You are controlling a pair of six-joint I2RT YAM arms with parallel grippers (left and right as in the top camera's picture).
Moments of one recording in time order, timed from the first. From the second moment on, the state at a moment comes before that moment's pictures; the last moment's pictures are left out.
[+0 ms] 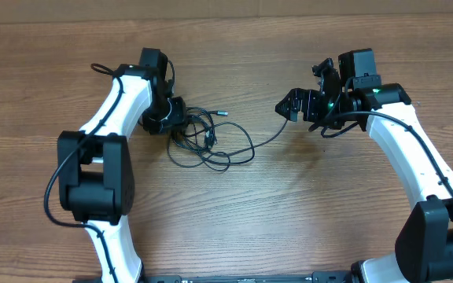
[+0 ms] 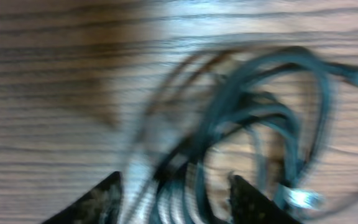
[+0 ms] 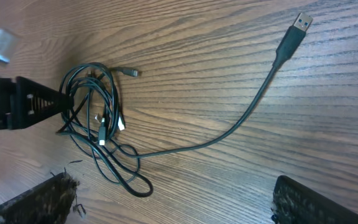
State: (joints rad) left arm -0.12 2.09 1.56 -0.98 0.17 -0.30; right arm 0.13 1.67 1.29 -0.75 -0.50 0.25
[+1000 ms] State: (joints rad) left arm -0.15 1.80 1.60 -1.02 0.21 -0.31; right arm 0.42 1.67 1.29 -0.39 -0.59 0.34
